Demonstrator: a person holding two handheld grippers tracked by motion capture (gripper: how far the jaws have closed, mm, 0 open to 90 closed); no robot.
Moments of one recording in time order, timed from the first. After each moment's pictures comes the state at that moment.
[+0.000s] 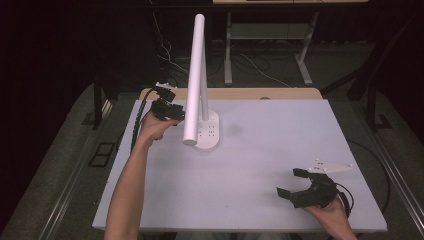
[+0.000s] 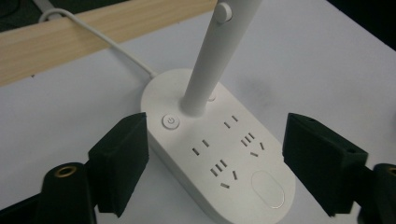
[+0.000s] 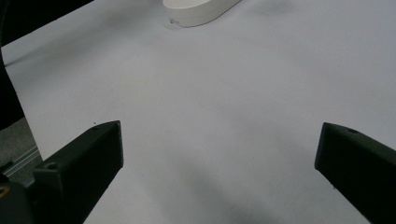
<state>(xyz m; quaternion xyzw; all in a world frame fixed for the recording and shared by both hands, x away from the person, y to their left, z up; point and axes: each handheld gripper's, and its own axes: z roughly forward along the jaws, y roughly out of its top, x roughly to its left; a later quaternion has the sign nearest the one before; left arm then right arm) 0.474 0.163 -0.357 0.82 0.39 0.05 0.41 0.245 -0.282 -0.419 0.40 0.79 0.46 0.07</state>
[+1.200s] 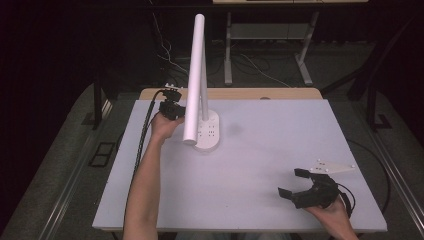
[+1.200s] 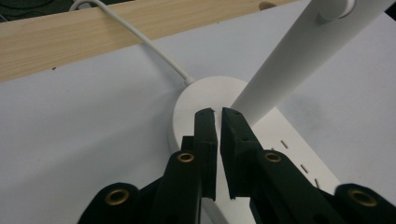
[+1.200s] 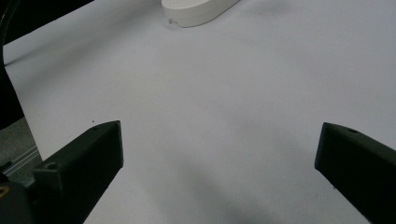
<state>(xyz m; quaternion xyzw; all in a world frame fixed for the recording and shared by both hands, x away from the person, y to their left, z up) 0.502 0.149 -0.389 0.80 0.45 0.08 0.40 0.244 -0.285 -0.420 0.40 0.79 0.47 0.08</state>
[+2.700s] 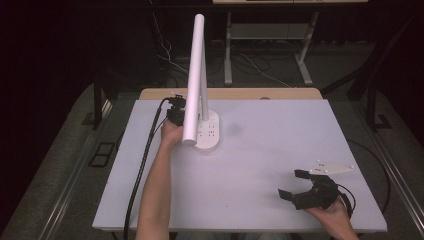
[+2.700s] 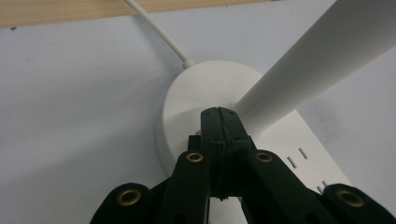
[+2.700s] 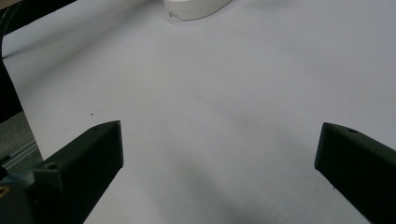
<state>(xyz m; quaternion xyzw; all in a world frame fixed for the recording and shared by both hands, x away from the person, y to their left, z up) 0.507 0.138 -0.425 0.76 0.49 0.05 0.41 0.243 -0.285 -0.422 0.40 0.79 0.46 0.08</state>
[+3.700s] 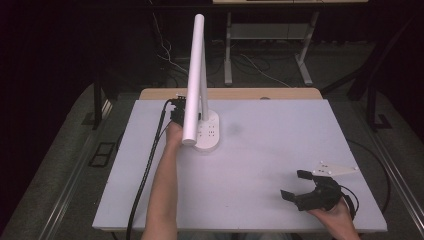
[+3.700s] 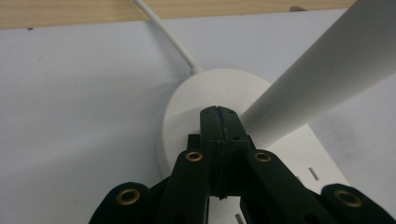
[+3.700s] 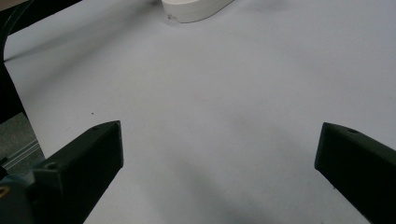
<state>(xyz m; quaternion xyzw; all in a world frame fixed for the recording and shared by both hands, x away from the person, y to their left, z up) 0.502 0.123 -0.428 0.75 0.52 0.09 0.40 0.239 -0.290 -0.420 0.39 0.79 0.46 0.09</state>
